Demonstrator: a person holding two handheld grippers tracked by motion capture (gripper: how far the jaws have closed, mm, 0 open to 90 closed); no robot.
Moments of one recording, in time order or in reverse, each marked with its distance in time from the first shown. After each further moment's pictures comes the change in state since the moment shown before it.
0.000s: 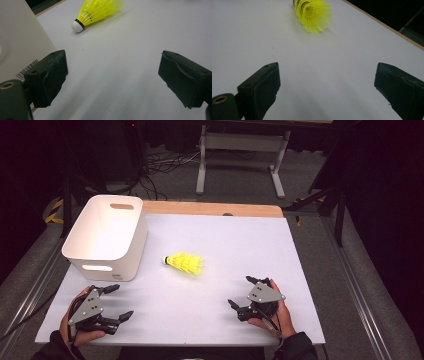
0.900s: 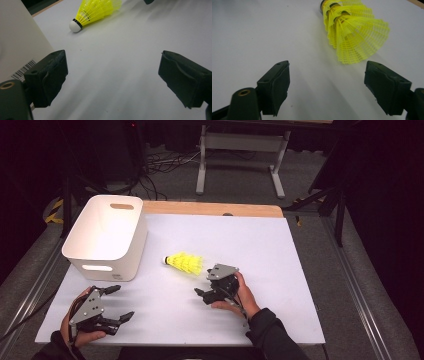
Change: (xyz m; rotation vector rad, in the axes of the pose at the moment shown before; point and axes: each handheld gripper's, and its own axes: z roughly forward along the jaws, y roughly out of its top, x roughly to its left) left arm -0.001 0.000 0.001 0.001 -0.011 -0.003; right arm 0.020 0.059 0.098 0.130 0.201 0.037
